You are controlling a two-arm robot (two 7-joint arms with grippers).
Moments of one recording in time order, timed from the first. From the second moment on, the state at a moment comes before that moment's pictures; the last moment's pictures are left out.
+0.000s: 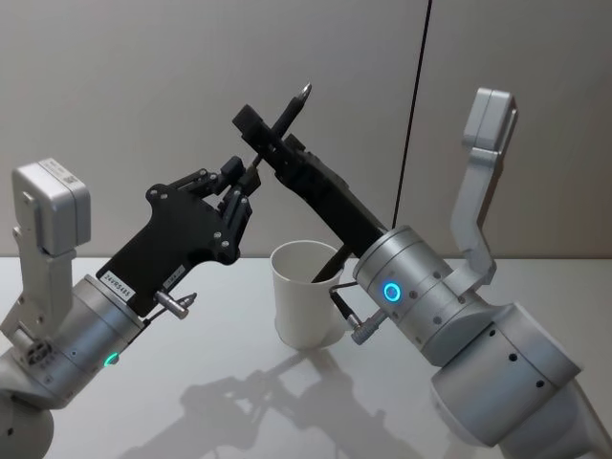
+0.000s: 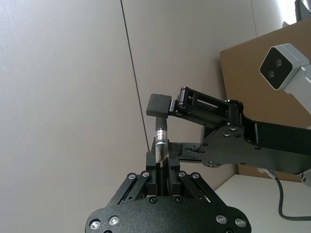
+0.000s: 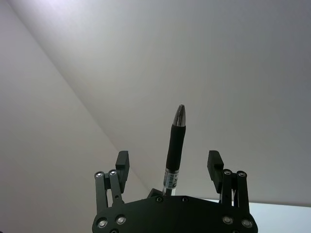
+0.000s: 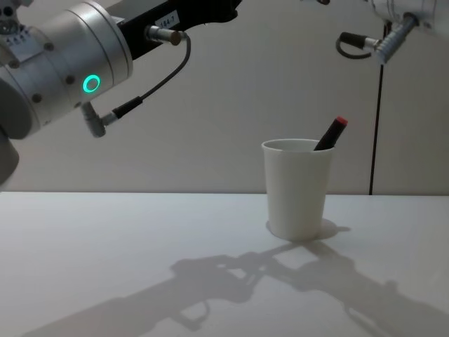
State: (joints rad) left arm -0.39 0.25 0.37 -1.59 -0.40 -0.23 -0.45; right arm 0.34 0.08 -0.32 -1.76 0.94 0.30 0.10
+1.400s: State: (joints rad) left arm -0.39 0.25 0.37 -1.59 -0.39 -0.24 -0.45; right arm 0.36 0.08 -0.34 -1.75 0.92 0.26 0.07
